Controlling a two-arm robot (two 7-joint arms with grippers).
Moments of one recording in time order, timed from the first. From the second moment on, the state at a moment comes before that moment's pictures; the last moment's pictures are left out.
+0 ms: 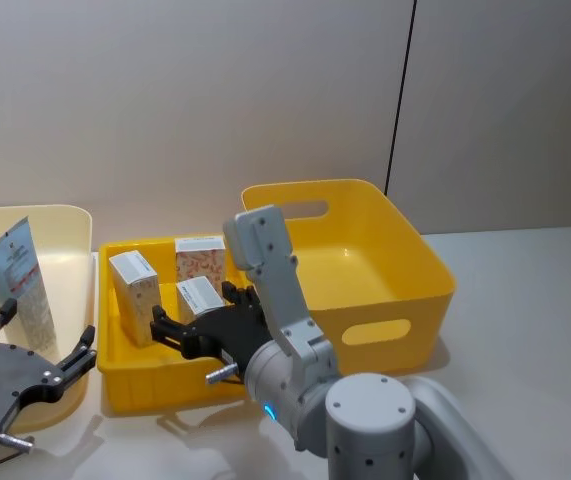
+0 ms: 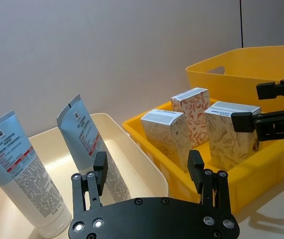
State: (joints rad) left arm -0.24 0.38 0.45 -1.63 -0.20 0.01 -0.01; right arm 0.26 0.10 -0.40 -1.70 0.18 0.53 -0.05
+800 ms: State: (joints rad) left arm -0.24 0.38 0.45 -1.63 -0.20 0.01 -0.01; right arm 0.35 0.07 -0.38 -1.62 0.14 0.64 -0.07
